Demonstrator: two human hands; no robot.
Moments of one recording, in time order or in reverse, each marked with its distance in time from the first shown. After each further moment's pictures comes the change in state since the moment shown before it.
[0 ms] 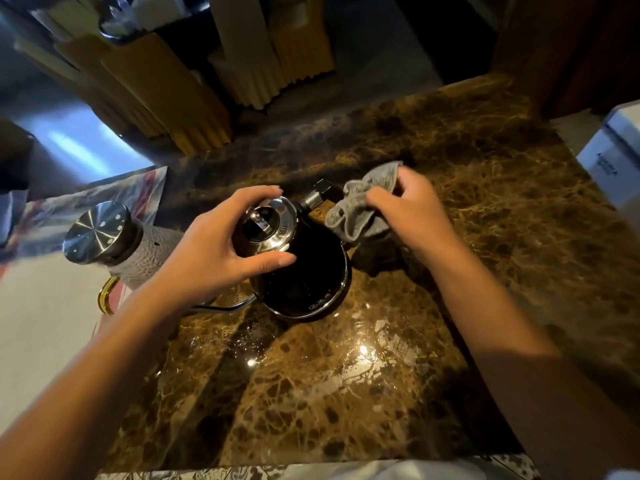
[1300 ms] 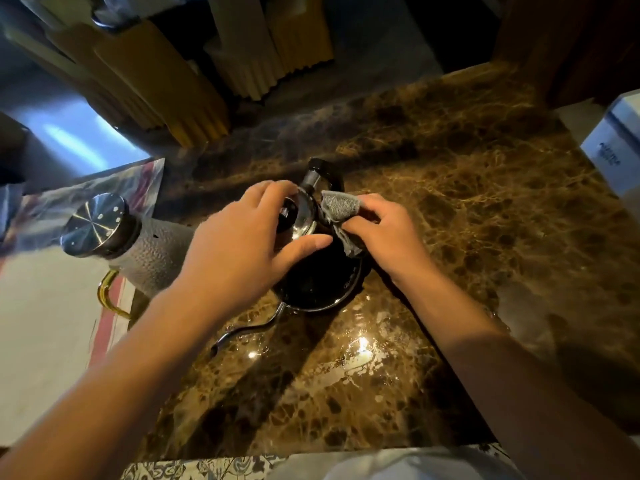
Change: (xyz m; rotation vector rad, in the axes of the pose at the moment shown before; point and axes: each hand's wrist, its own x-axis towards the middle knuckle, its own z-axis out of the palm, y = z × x) left_hand 0.004 0.060 0.017 0.476 -0.024 -0.177; right_hand -0.019 0.032 0.041 0.091 -0.042 -0.014
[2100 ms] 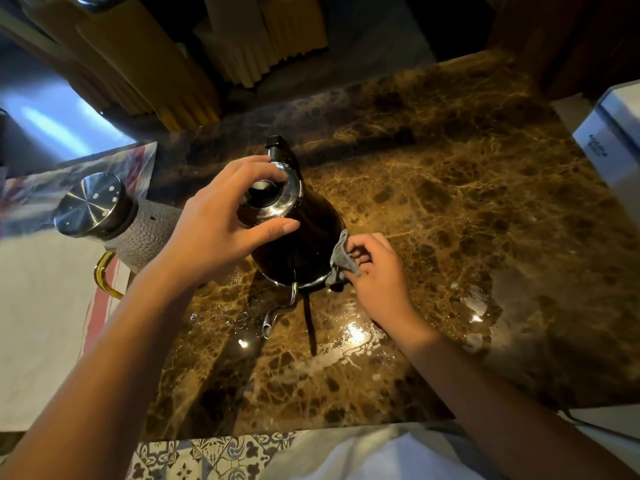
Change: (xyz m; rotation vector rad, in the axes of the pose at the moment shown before) left_hand 0.000 -0.060 0.015 -0.436 0.076 0.202; right_hand -0.066 0.064 0.023 -0.177 0.057 -0.075
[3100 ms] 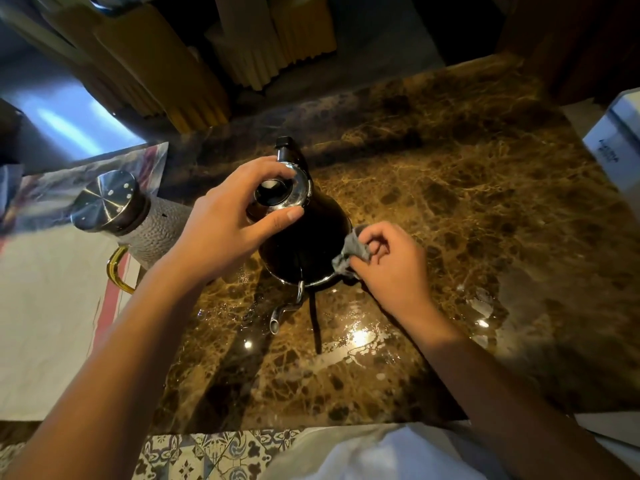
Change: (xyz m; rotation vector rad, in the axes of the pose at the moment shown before) left_hand -0.003 0.006 0.001 0.003 0.005 -0.094; right_hand 0.002 -0.030 -0.017 -0.064 0.079 0.005
